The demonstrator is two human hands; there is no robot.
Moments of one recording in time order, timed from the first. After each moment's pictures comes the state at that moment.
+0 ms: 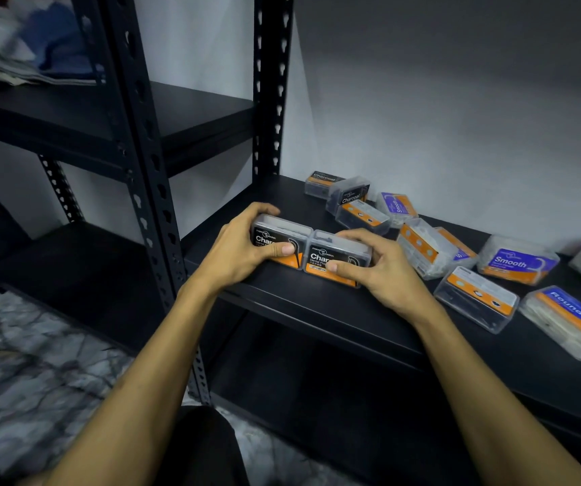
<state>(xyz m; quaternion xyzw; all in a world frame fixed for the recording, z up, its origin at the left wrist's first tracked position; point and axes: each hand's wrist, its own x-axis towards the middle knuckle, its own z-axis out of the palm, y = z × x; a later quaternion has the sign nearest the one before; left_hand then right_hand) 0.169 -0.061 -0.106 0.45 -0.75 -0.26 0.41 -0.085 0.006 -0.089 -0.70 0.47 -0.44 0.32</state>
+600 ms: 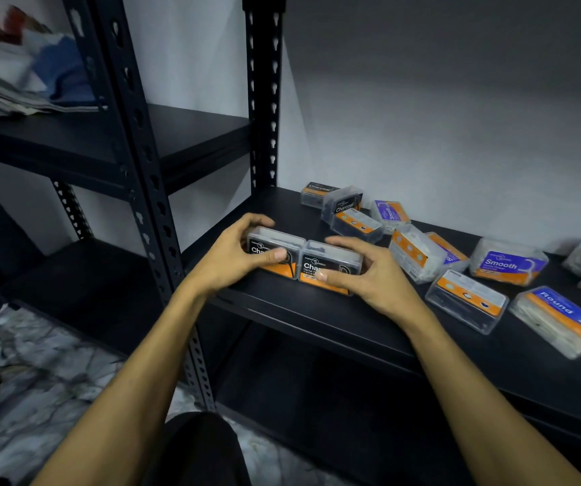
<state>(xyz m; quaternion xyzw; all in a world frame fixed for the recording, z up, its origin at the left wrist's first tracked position) 0.176 -0.055 -0.095 0.41 -0.73 -0.36 0.40 -0.082 0.014 -0.085 -0.68 0.48 -0.45 0.32</state>
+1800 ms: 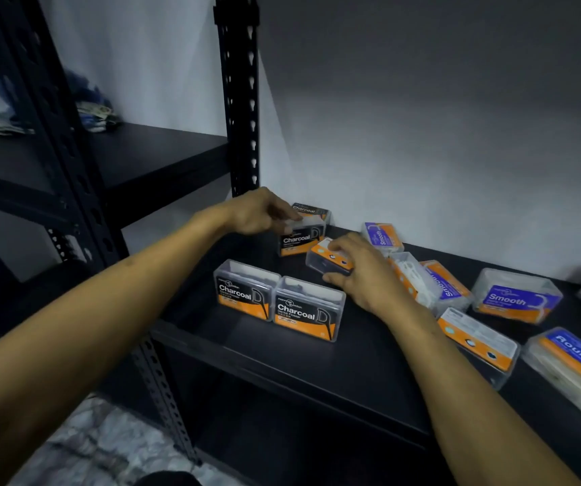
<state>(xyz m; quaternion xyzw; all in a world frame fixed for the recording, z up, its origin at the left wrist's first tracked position) 0.107 -0.195 -0.021 0.43 -0.86 -0.23 0.14 -0.120 -0.077 -0.086 -0.75 0.59 -0.29 0.06</state>
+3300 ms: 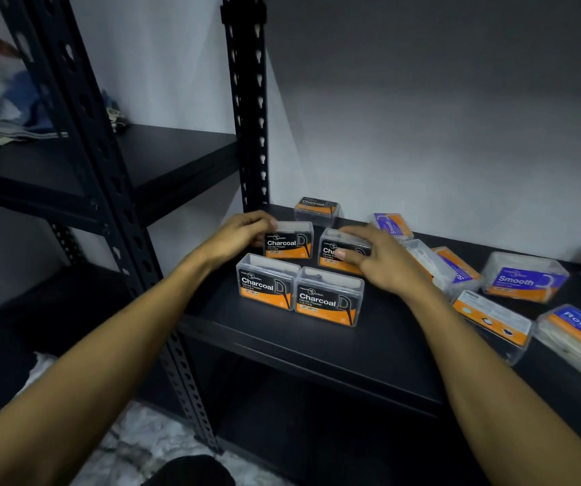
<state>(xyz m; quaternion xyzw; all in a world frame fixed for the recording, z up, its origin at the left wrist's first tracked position) 0.151 -0.160 -0.074 0.42 -0.70 -0.46 0.36 -0.113 -0.072 -0.075 -0.67 0.61 -0.36 0.22</state>
